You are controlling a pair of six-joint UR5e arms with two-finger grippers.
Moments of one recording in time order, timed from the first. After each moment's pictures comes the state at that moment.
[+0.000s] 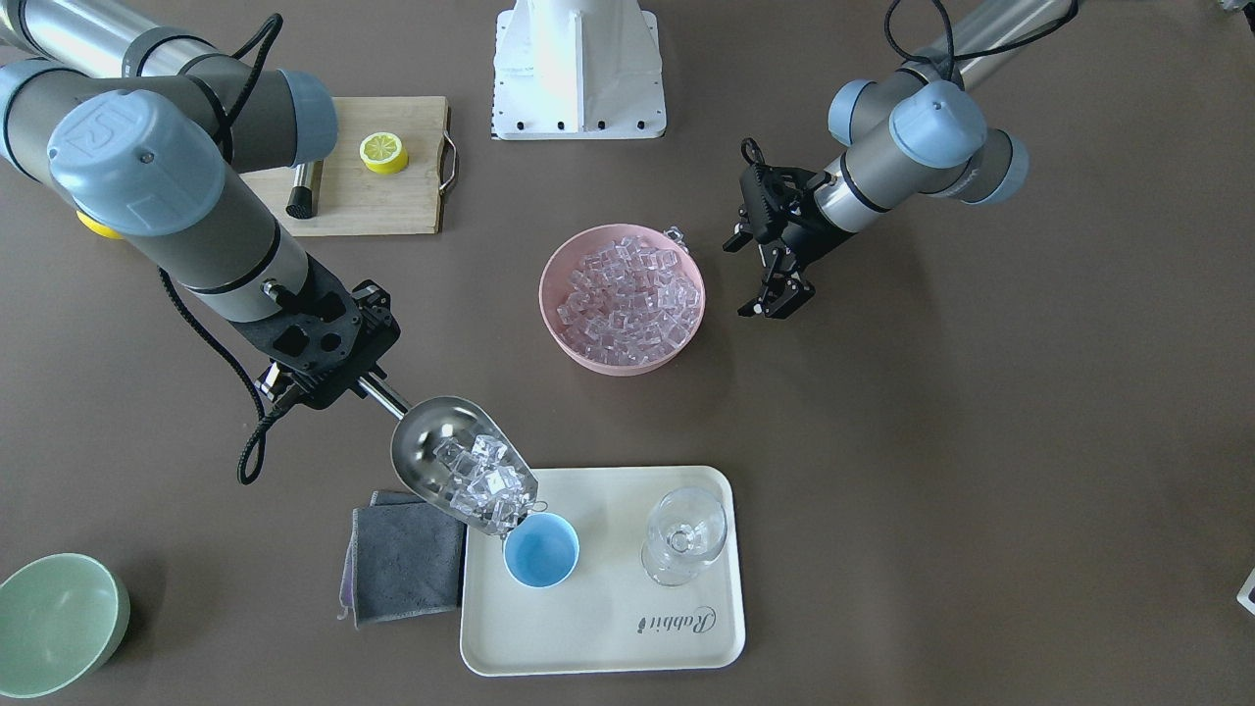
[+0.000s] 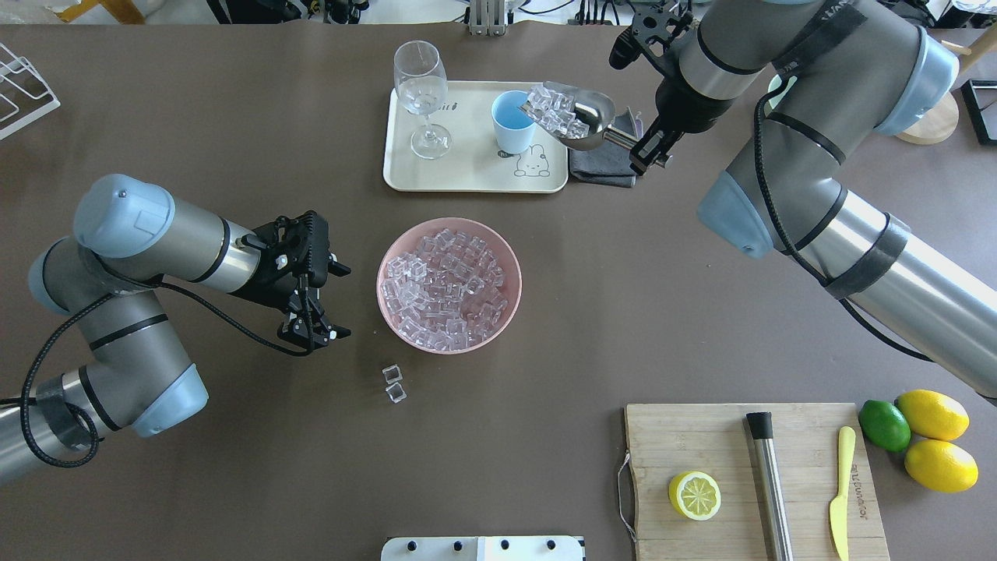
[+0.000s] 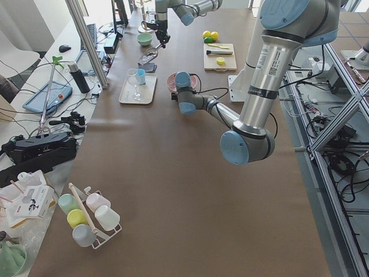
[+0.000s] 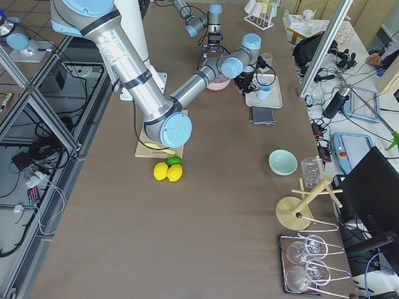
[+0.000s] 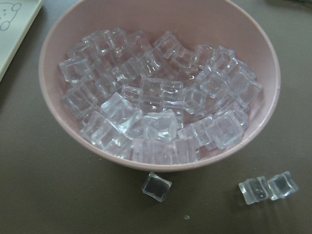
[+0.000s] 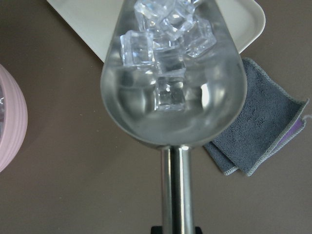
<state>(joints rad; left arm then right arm) -0.65 -1.91 -1.64 -2.38 -2.17 0.10 0.90 -0.93 1.62 -1.56 2.20 0.11</state>
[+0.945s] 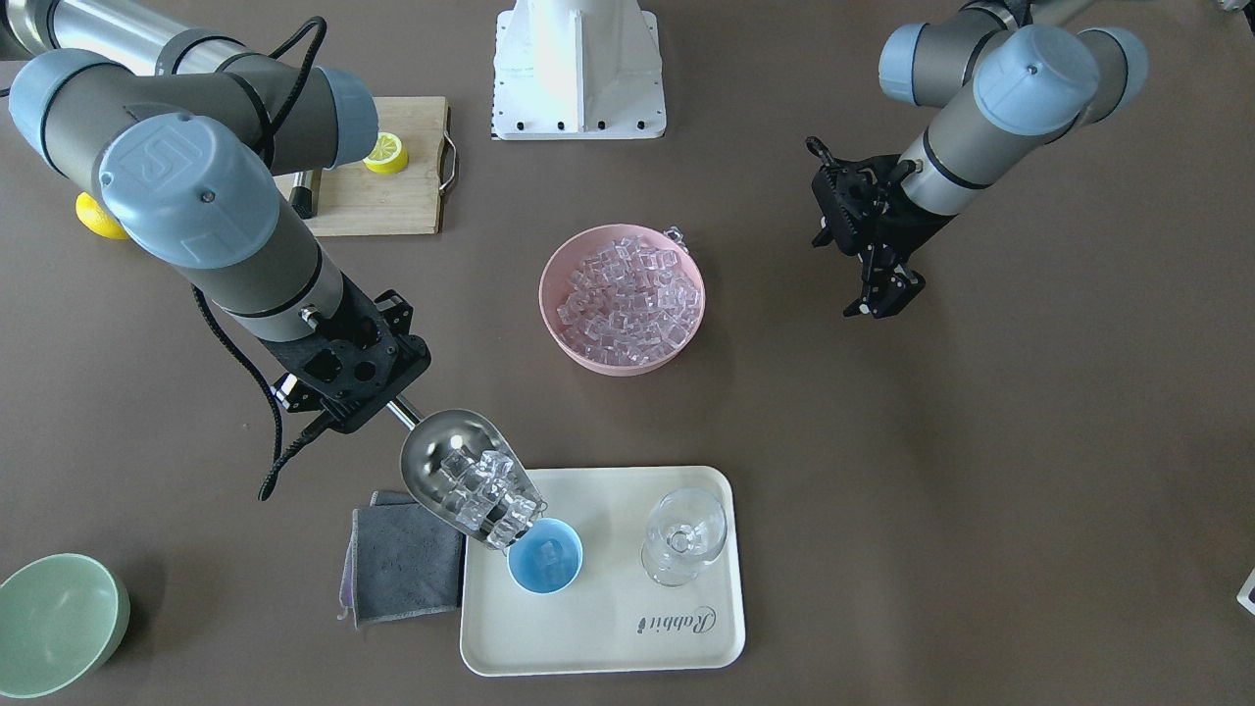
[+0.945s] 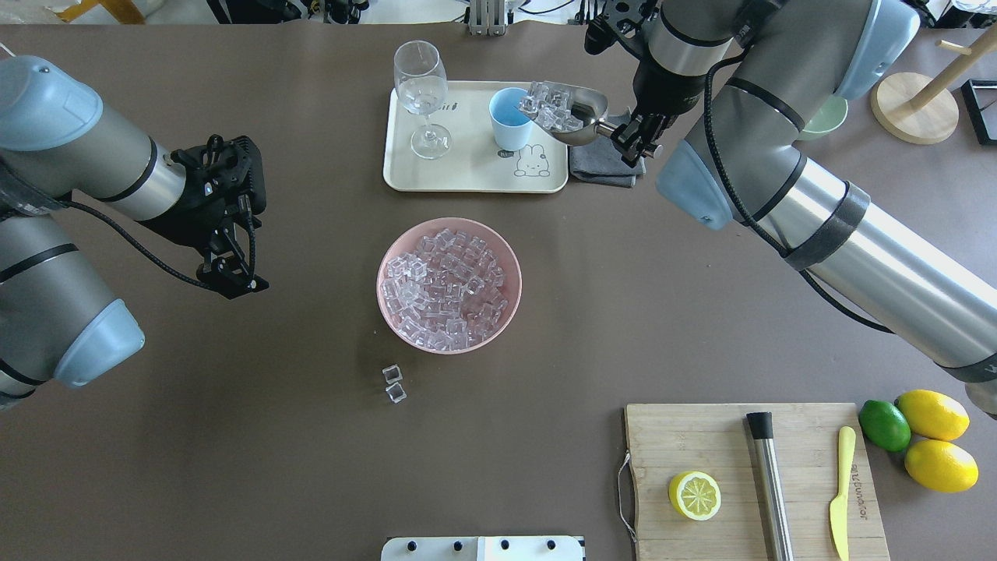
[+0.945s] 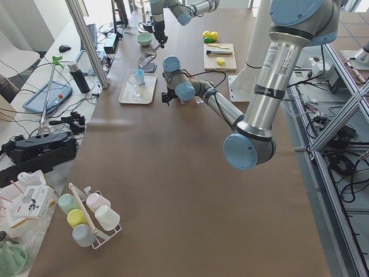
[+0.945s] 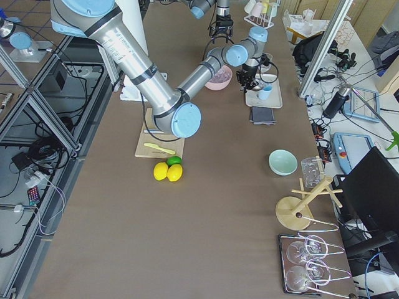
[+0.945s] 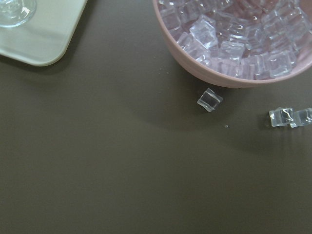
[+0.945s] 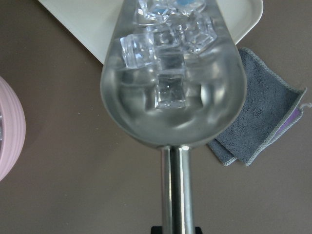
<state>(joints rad) -0.82 -1.89 -1.86 -1.80 -2.23 0.24 0.90 -0.82 1.56 -1.76 2.19 0.08</state>
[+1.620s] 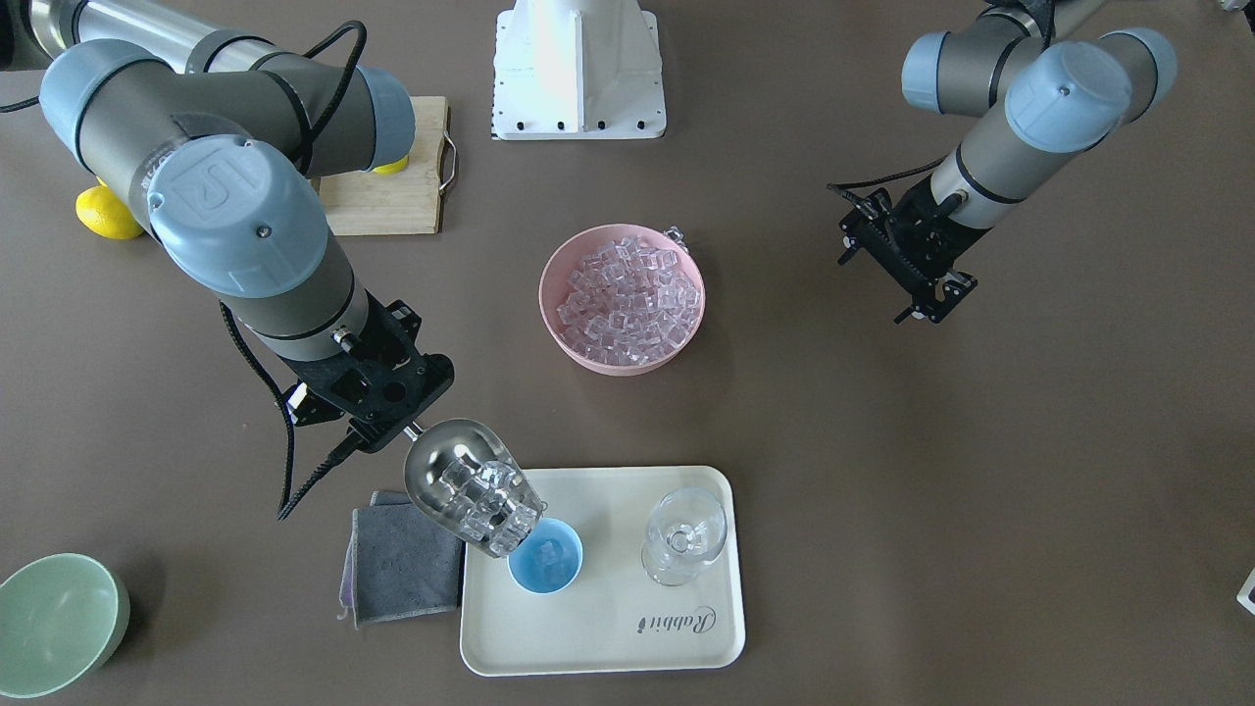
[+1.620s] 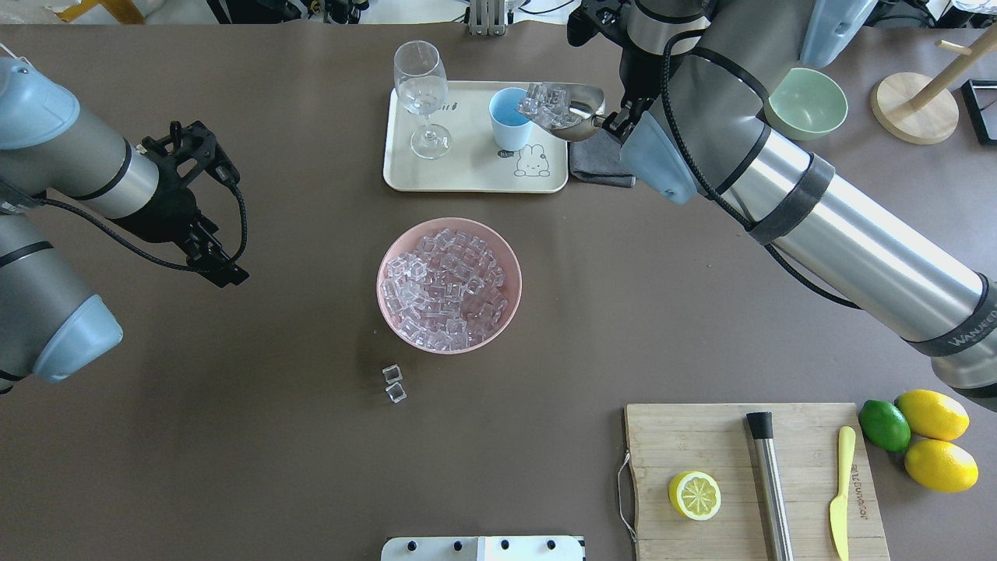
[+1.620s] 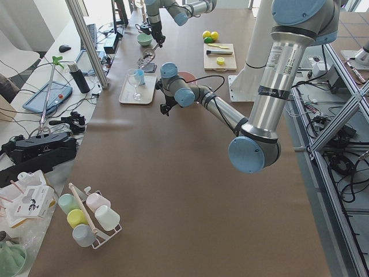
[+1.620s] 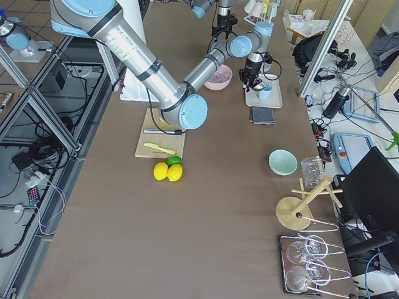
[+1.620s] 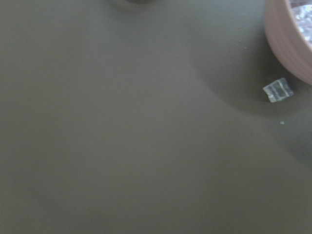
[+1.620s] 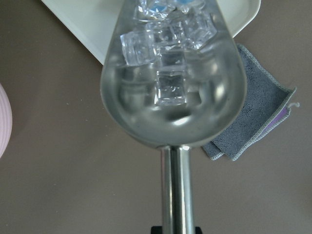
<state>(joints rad) -0.86 -1.84 -1.84 -1.77 -2.22 -0.09 0.90 -0.72 1.49 -1.90 2.15 -0.02</state>
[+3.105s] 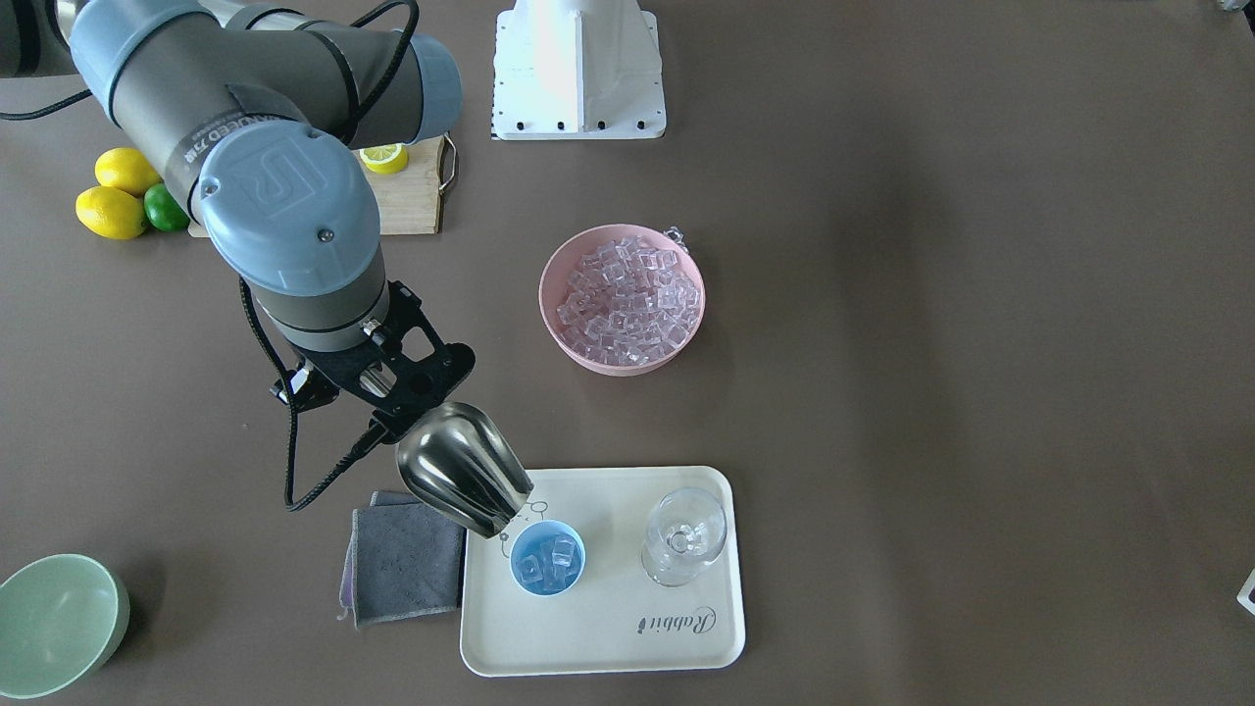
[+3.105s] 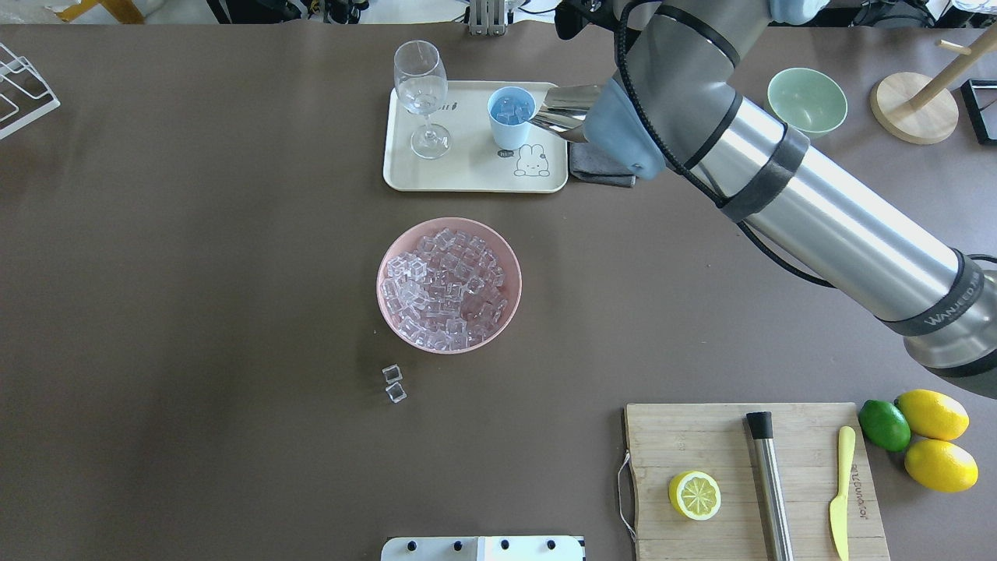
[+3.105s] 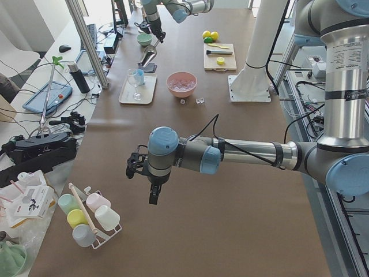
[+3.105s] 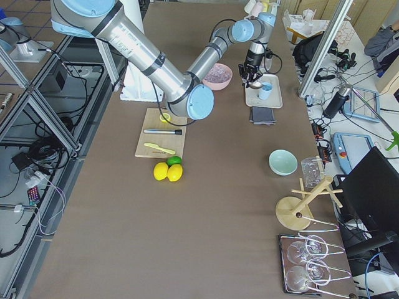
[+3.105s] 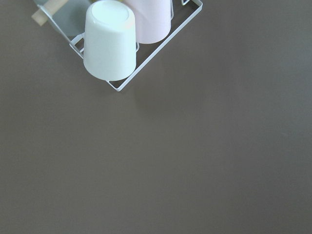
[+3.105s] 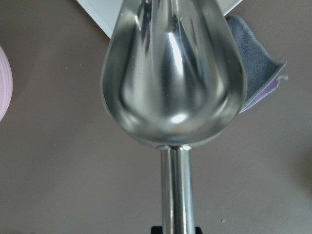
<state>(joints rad) -1.61 -1.49 -1.71 -1.73 -2.30 -0.05 0.90 -0.63 1.49 -2.14 2.09 -0.14</state>
